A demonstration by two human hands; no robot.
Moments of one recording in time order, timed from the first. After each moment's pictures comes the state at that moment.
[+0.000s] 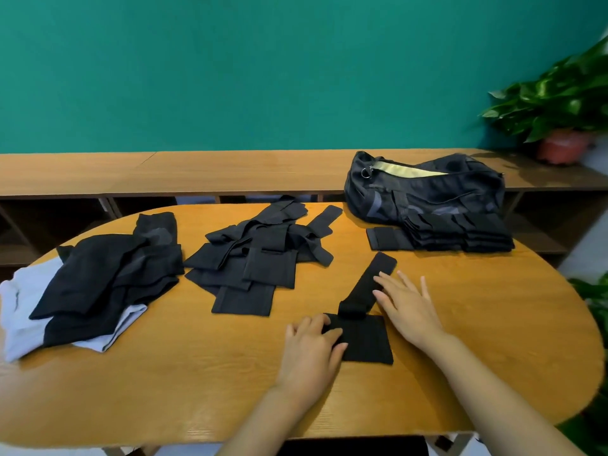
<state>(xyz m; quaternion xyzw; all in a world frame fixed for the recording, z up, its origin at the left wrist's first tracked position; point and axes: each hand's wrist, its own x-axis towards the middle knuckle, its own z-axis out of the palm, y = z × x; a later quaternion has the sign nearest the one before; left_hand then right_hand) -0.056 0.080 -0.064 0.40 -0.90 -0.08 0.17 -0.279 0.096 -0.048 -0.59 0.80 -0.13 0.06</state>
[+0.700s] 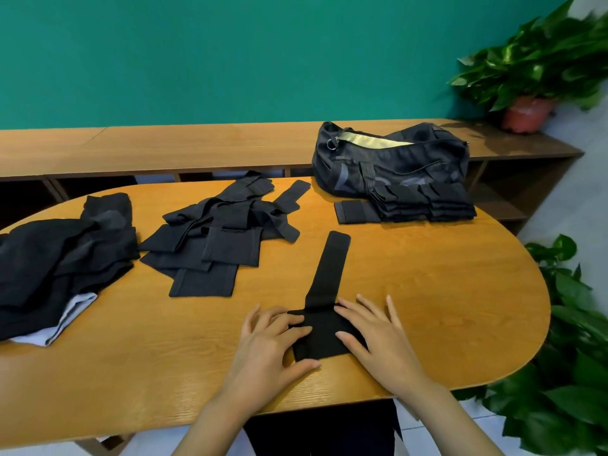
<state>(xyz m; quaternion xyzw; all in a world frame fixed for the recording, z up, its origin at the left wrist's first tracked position) -0.031 0.091 -0.082 0.31 -0.93 -0.10 0.18 -0.241 0.181 -0.071 -0.65 0.74 -0.15 0.09</state>
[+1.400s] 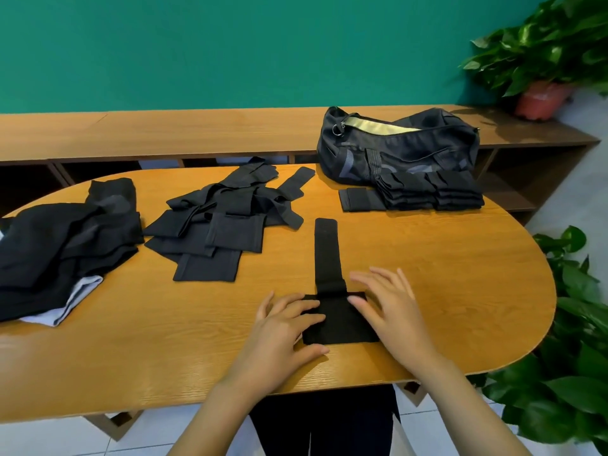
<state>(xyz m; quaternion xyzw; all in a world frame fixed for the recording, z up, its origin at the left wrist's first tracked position) -0.041 0.102 -0.065 0.30 -0.92 -0.18 0.15 -0.253 0.177 -0.057 -0.62 0.72 -0.31 0.04</state>
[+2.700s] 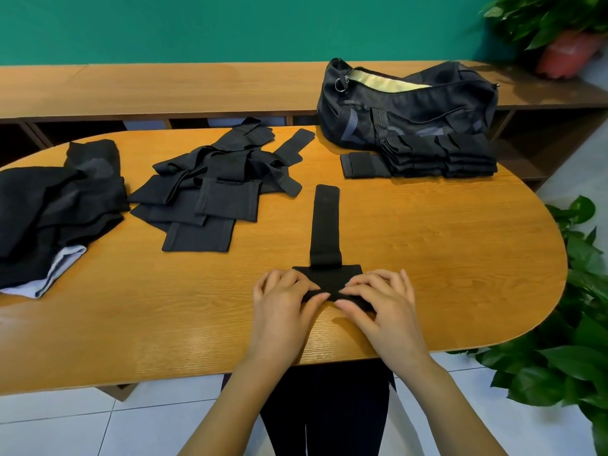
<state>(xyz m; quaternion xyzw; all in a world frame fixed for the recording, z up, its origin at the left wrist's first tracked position) -0.067 0.117 -0.080 0.42 -0.84 -0.17 0.29 -0.226 0.198 -0.084 -0.60 0.73 -0.33 0.05</state>
